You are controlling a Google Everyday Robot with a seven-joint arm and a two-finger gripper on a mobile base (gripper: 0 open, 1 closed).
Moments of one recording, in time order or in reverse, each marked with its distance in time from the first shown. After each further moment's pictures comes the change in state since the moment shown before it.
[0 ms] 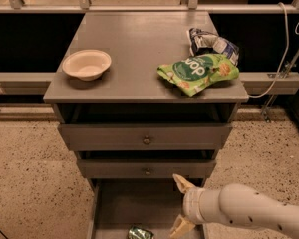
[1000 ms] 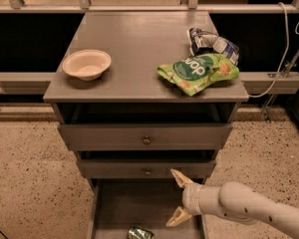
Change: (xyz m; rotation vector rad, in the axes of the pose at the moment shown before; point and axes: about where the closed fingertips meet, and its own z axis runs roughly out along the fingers) arm 0.036 -0.029 0.059 0.063 -0.137 -0.078
